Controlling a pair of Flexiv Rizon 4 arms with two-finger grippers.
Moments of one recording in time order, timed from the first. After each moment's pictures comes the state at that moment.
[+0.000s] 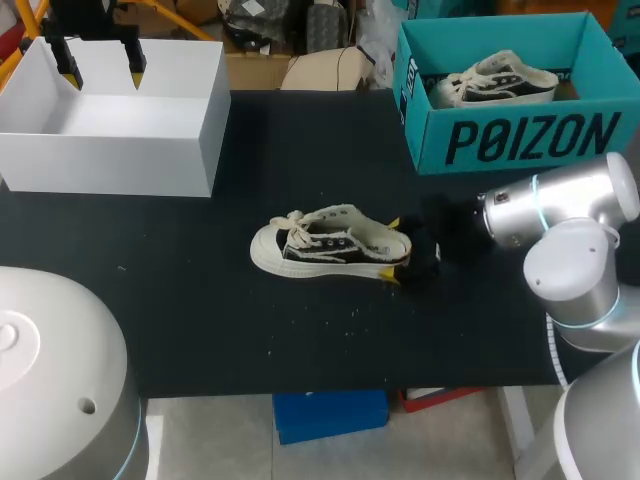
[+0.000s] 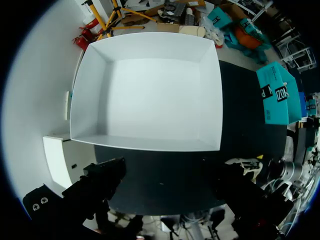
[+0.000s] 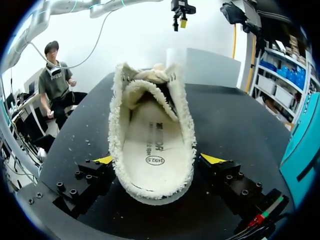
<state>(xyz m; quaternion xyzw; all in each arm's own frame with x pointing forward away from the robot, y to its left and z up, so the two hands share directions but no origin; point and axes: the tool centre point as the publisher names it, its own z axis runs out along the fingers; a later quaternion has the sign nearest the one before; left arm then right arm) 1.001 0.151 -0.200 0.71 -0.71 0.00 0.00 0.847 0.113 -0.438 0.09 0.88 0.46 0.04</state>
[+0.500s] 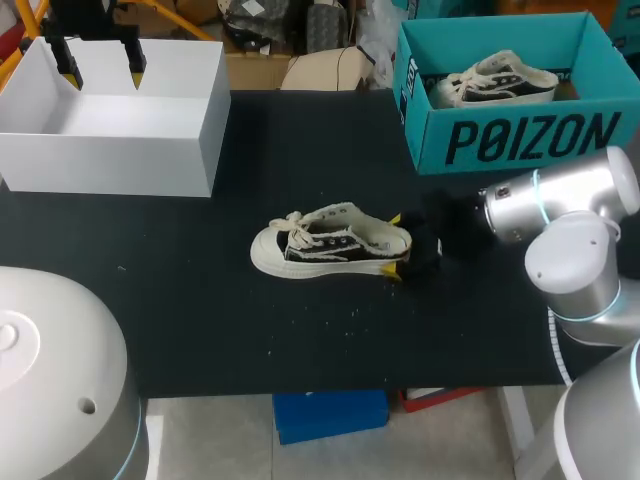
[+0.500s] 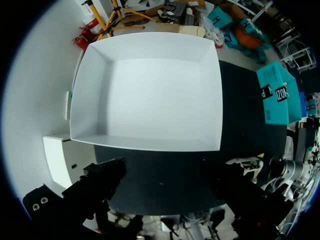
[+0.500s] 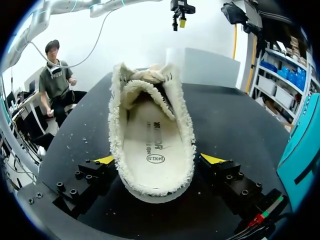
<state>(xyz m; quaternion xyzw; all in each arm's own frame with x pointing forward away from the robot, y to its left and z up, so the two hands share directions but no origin) 1.001 0.151 -0.200 0.71 -0.71 0.00 0.00 0.854 0.111 -0.436 0.08 0.89 0.46 0.04</state>
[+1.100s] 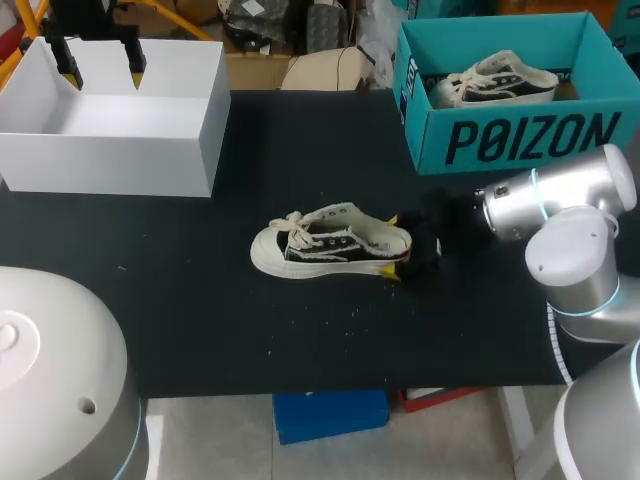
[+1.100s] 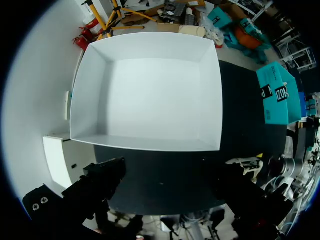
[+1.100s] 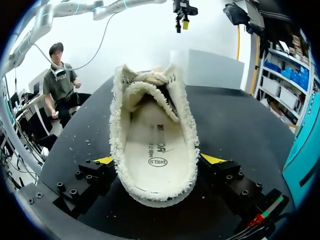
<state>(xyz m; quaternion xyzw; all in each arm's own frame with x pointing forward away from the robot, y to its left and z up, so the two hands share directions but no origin) 1.001 0.151 -0.200 0.71 -0.71 0.00 0.00 0.850 0.116 -0.438 0.07 0.88 0.47 0.02</state>
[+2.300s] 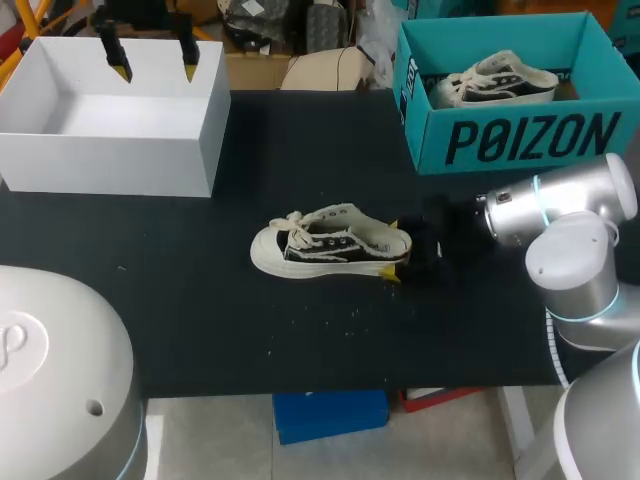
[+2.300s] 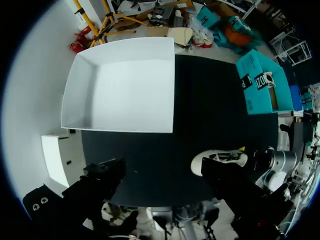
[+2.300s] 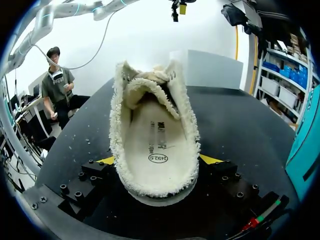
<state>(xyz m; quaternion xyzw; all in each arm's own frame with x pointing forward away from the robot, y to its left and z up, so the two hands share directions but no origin) 0.957 0.047 -0.162 0.70 -0.72 0.01 0.00 0.847 0.116 -0.443 0.08 0.87 0.48 0.02</state>
